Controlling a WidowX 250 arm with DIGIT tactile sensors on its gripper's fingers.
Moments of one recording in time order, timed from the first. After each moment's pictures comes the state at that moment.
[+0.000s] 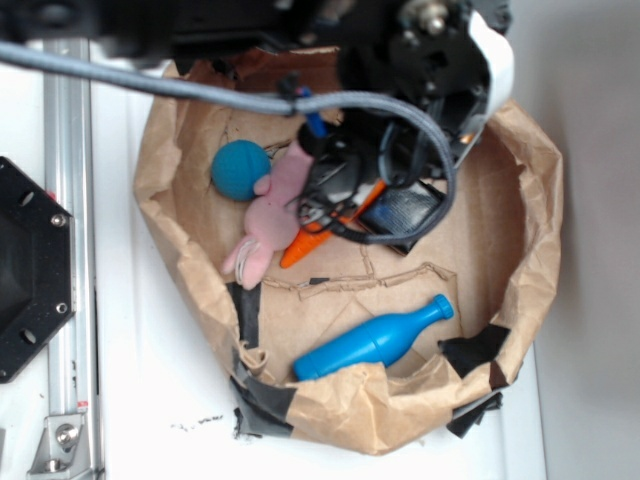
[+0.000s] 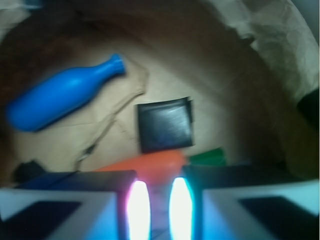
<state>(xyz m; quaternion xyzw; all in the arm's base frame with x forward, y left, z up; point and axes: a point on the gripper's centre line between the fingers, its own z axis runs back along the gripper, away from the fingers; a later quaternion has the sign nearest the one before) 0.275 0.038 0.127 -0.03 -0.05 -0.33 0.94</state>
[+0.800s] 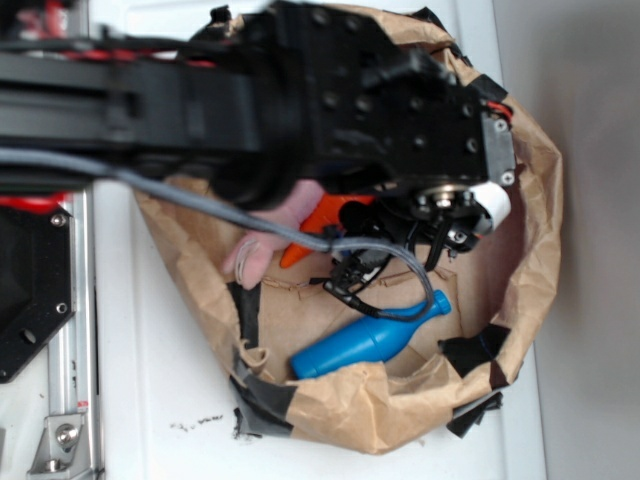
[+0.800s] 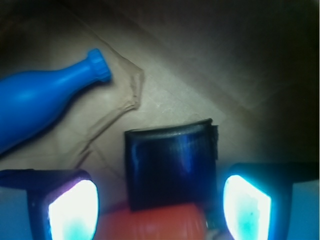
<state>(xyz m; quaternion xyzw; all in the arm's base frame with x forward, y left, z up) 0.302 0.019 0.047 0.02 -0.04 -0.32 0.95</state>
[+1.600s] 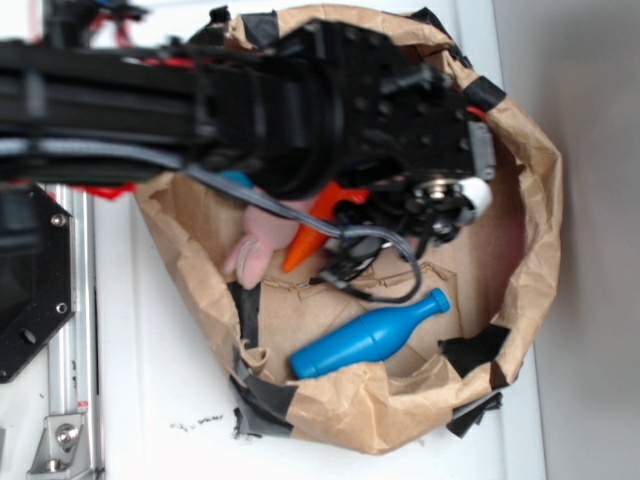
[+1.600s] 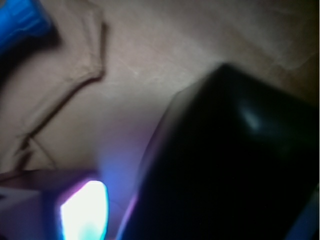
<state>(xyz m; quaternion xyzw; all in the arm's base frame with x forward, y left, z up) 0.291 0.020 0.034 0.00 -0.02 -0.30 0.95</state>
